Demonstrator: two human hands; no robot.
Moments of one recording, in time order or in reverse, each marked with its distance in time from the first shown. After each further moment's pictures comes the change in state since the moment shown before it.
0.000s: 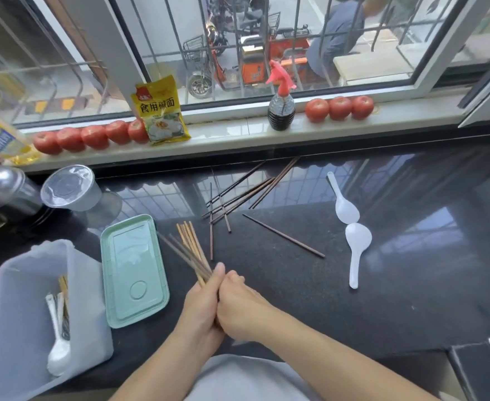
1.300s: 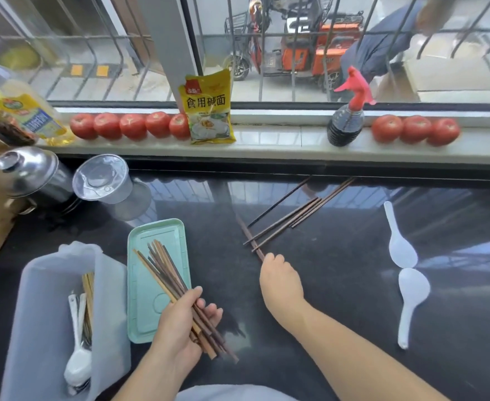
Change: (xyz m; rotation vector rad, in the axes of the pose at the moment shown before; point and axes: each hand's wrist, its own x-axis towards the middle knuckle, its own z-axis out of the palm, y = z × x) left_hand 0.052 0.080 -0.058 -0.105 0.316 0.018; right_hand 0.172 0.050 0.004 -0.606 0.378 0.129
